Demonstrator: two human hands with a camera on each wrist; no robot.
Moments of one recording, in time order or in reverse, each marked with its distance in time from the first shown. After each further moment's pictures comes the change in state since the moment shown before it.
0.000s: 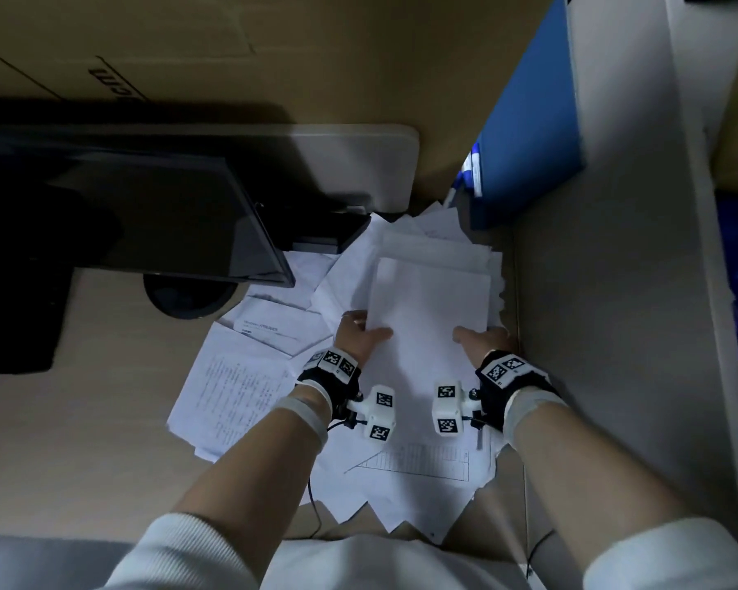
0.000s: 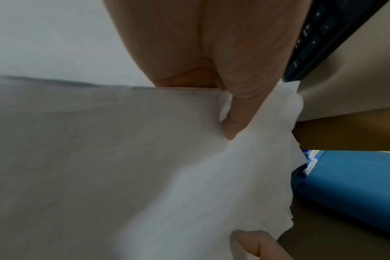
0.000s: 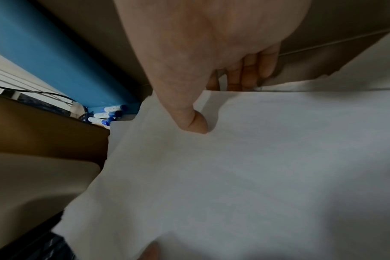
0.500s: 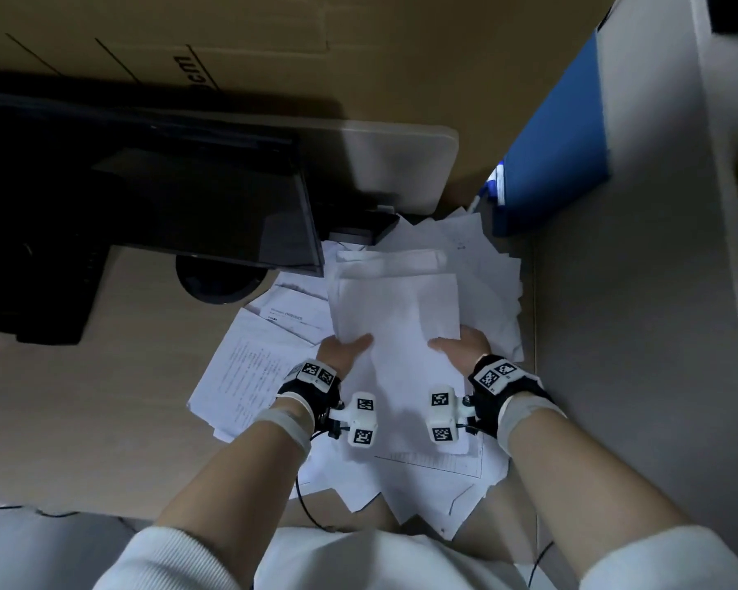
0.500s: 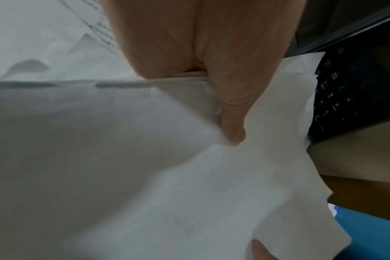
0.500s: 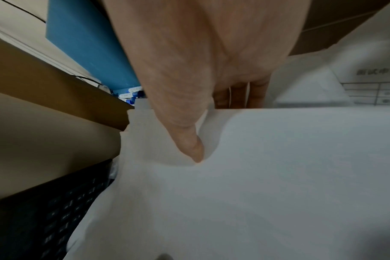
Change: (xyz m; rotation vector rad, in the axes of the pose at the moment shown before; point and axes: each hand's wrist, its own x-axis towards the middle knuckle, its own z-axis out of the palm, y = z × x) left_hand -0.010 -0.046 -0.062 0.092 0.097 -0.079; right_hand -0.025 0.002 0.045 0.040 -0.208 -0.299
